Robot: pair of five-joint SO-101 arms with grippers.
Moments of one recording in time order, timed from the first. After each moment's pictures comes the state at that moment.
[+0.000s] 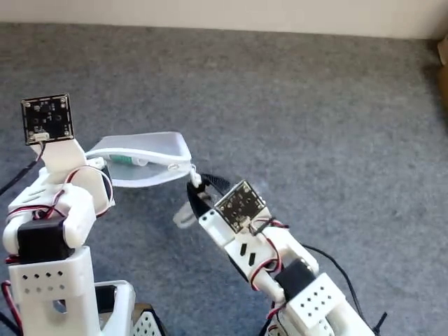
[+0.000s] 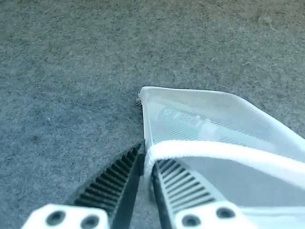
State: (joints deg) left arm -13.7 -58.7 35.8 74.9 8.6; right arm -41.2 -77.6 83.3 18.2 12.7
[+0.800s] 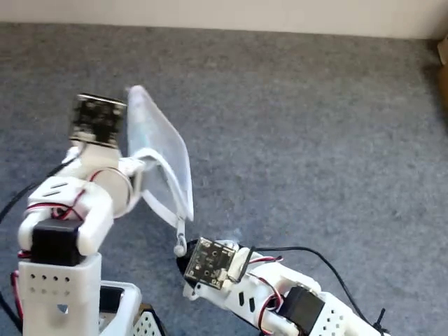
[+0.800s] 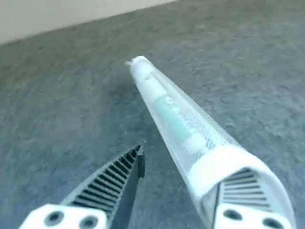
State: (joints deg) left arm -1.6 -58.9 34.7 71.5 -4.7; right arm -61.9 -95.3 83.2 52.0 17.1
